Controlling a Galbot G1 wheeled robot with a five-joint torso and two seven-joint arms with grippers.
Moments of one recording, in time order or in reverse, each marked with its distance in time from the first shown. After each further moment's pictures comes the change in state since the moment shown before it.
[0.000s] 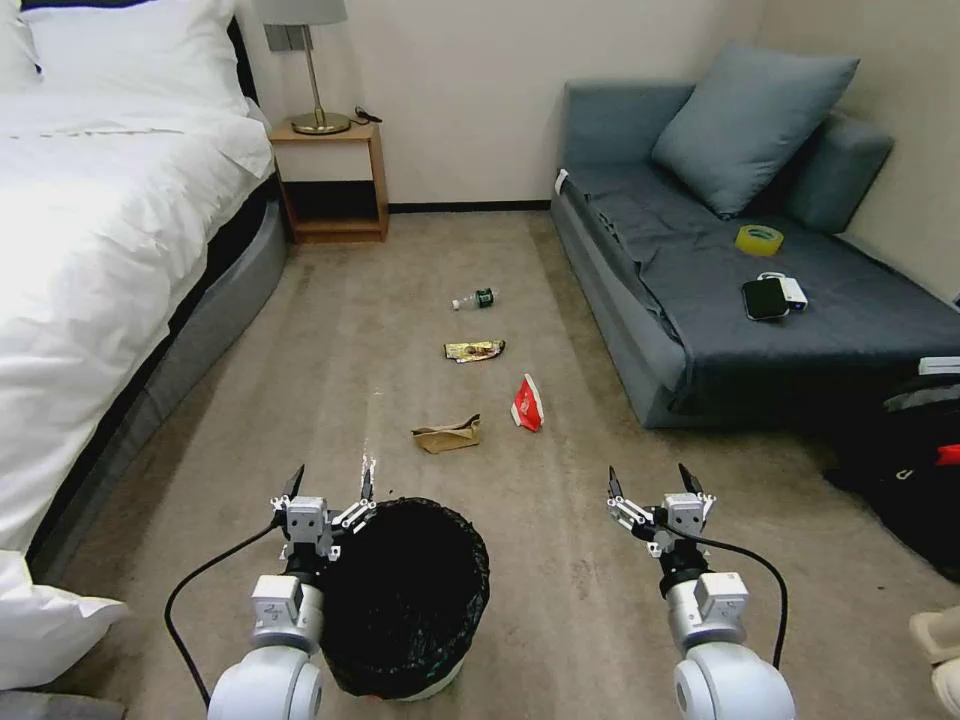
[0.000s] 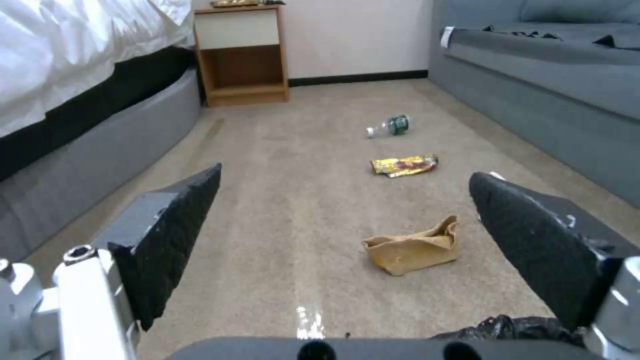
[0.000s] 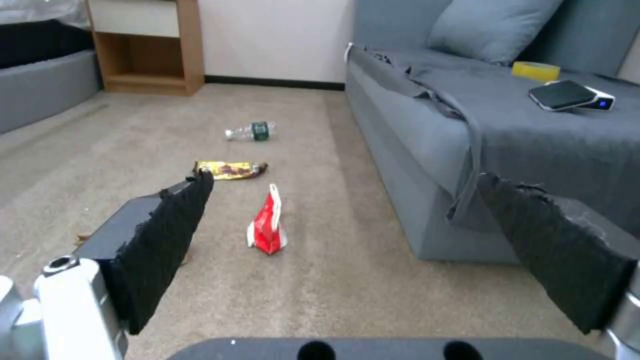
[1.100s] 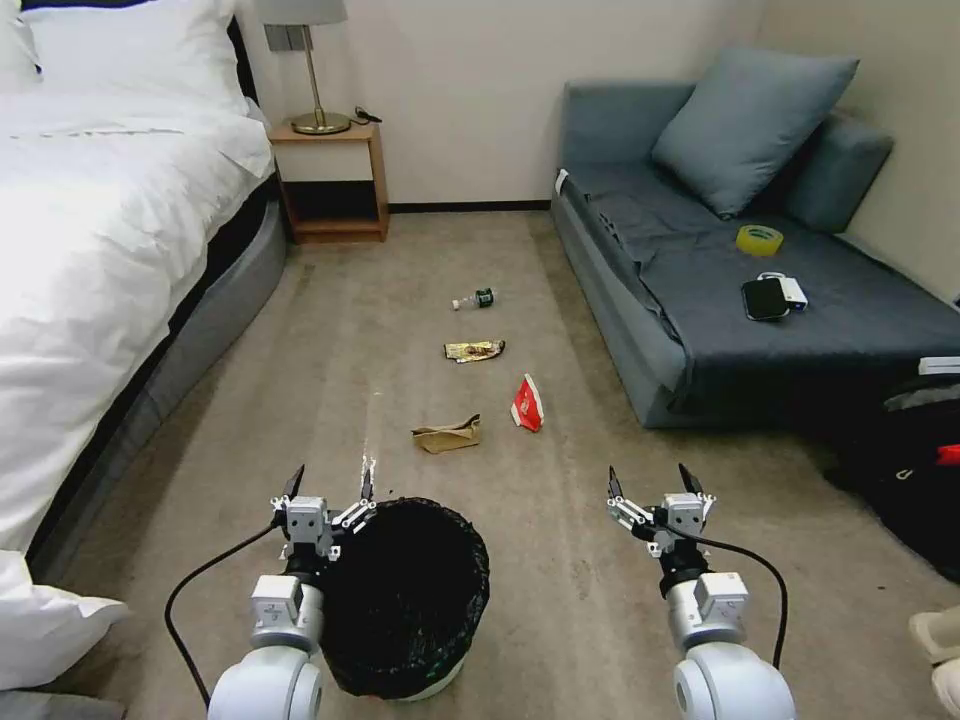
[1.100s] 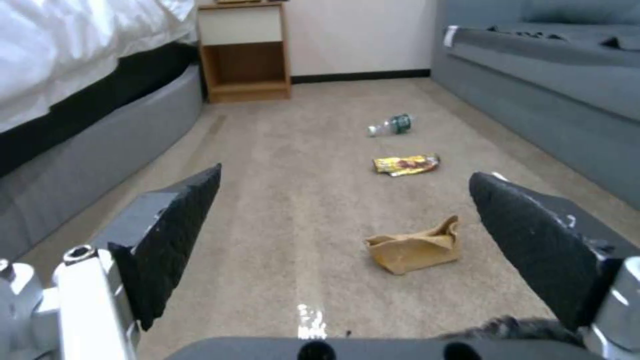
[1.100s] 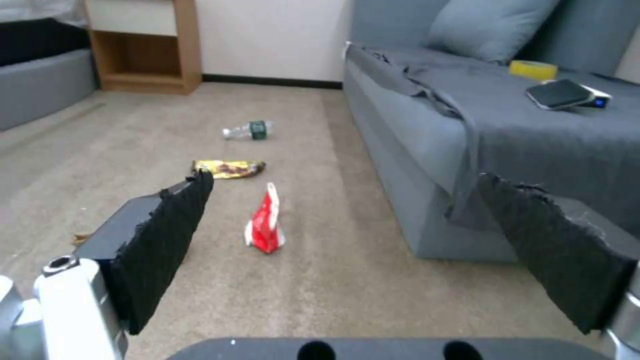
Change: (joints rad) left arm 0.001 0.002 -0.012 -0.011 -0.023 0.017 -0.001; right arm -0.001 0.001 0.000 0.002 -0.002 -0.003 0.006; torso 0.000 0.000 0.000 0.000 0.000
